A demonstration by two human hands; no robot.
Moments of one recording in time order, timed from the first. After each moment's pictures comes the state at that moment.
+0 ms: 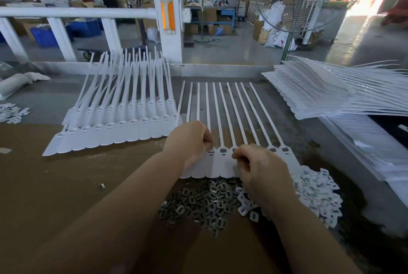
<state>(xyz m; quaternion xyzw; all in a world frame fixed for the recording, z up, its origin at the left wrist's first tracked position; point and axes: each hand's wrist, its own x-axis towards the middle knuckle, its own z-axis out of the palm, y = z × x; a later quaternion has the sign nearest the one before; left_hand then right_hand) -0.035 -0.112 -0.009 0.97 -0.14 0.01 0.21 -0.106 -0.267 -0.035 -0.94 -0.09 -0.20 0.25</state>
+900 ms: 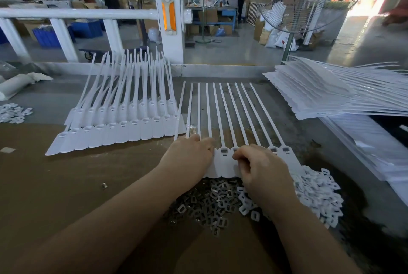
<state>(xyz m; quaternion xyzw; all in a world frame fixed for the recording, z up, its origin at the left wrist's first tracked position) -0.061 -0.108 -0.022 0.95 -0.29 0.07 -0.13 -0.107 -0.267 -0.038 -0.94 -0.10 -0.23 0.25</state>
